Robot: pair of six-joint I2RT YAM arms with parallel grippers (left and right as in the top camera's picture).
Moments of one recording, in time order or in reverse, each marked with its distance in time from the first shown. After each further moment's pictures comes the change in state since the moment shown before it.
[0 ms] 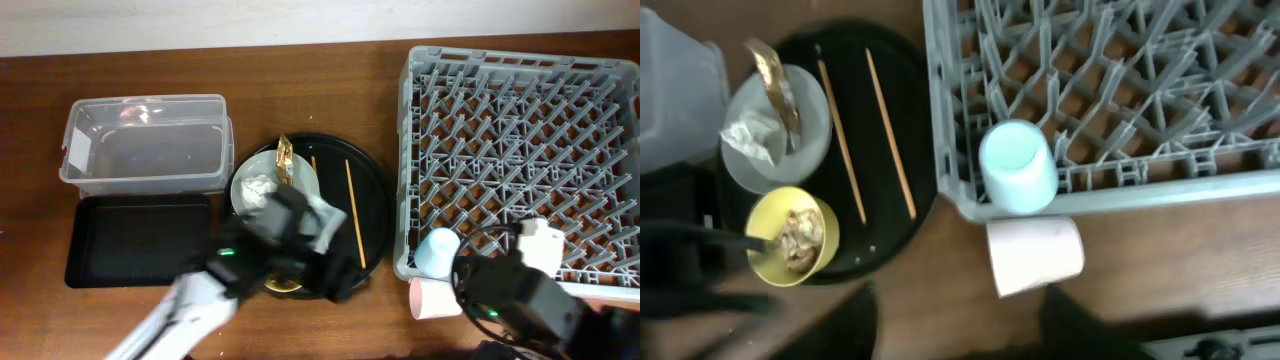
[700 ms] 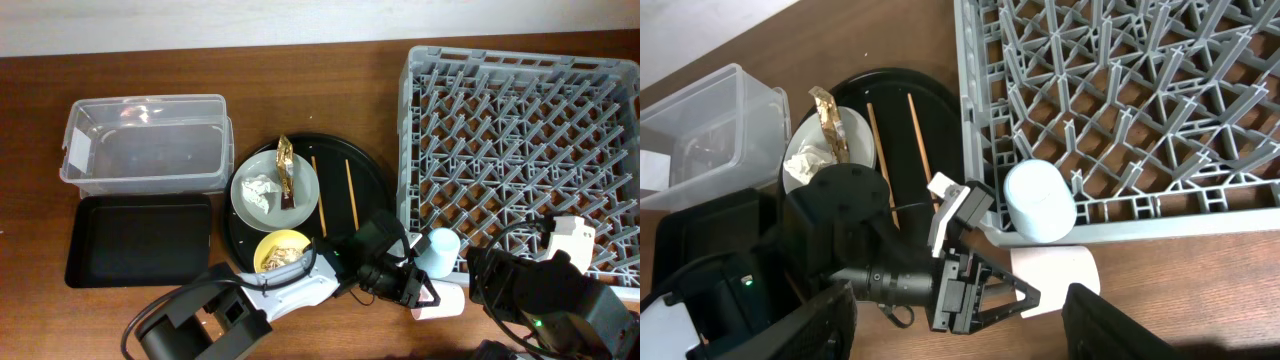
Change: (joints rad) left arm -0.296 0.600 -0.003 0.729 0.140 -0.421; right arm -0.047 -0.016 0.143 -0.008 0.002 -0.054
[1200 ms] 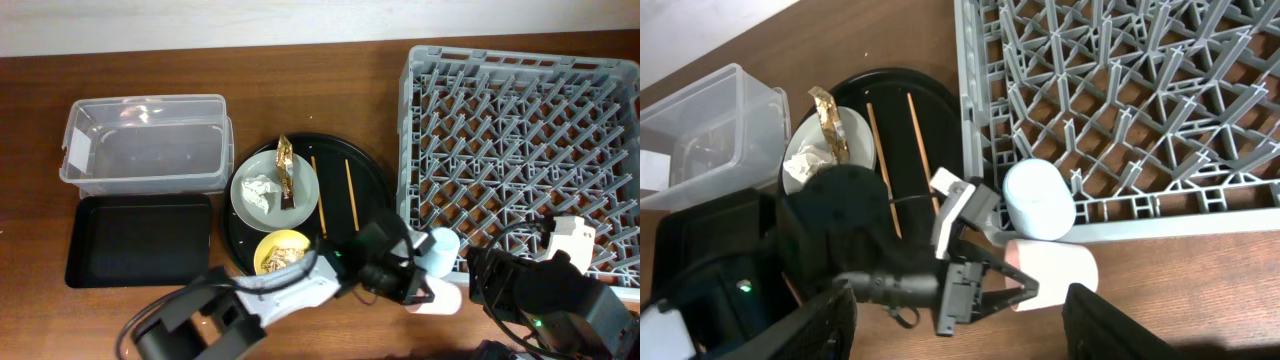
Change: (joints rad) left arm -0.006 -0.023 0.015 -0.019 -0.020 0.032; right arm 0.000 0.000 0.000 -0.001 0.000 0.000
